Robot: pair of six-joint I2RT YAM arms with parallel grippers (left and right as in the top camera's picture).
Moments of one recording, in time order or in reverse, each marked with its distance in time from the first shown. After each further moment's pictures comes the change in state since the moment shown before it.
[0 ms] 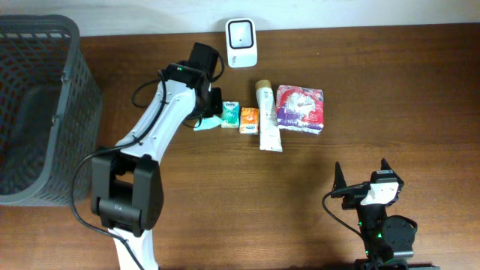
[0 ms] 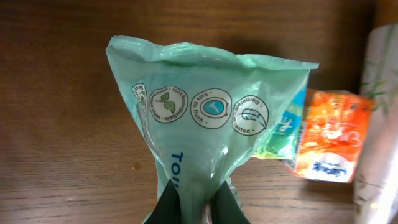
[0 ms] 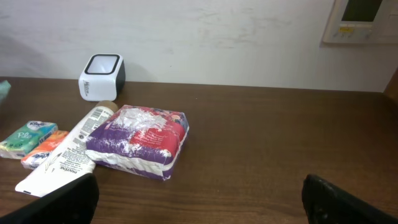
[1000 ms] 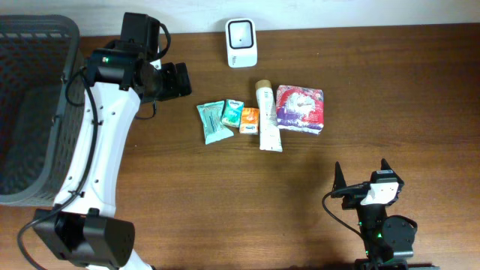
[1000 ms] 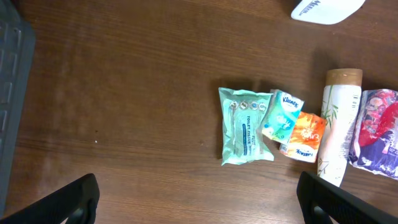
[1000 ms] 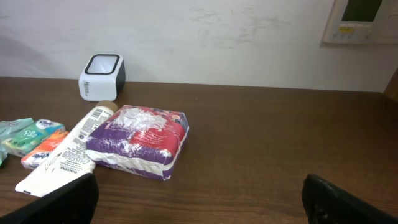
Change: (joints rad) left arm 0.167 -0.262 0.166 -0.257 -0.008 0.026; right arm 0.000 0.000 0.000 0.000 0.000 0.000
